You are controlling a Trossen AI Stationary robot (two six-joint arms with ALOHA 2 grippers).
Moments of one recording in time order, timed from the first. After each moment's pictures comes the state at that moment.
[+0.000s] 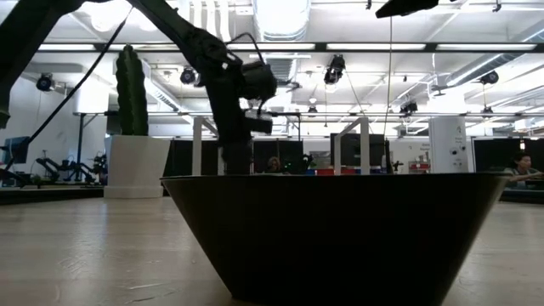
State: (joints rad) left arm 0.41 1.90 1.33 -0.52 -0.36 0.33; right arm -0.35 0.88 1.09 -0.65 -0.16 -0.53
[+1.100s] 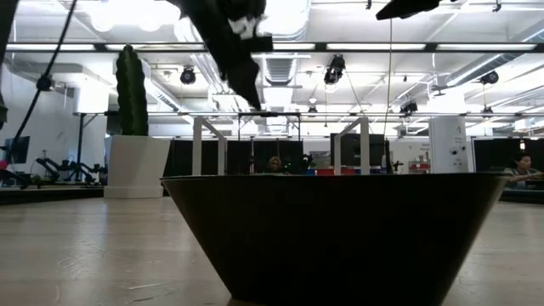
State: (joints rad) left arm 0.27 1.64 1.41 -0.60 -0.36 0.27; right arm -0.35 0.88 1.08 -0.65 -0.16 -0.50
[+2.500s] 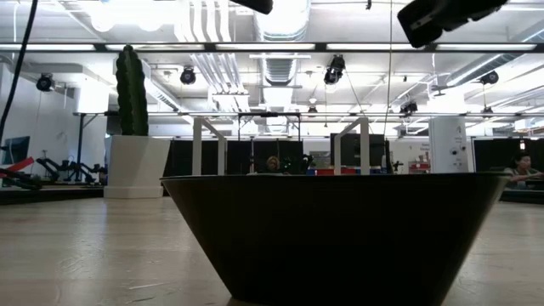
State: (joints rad) left arm -0.44 1.60 1.40 -0.54 -0.66 -0.17; right arm 0.08 0.88 0.83 -0.59 -0.29 -0.18
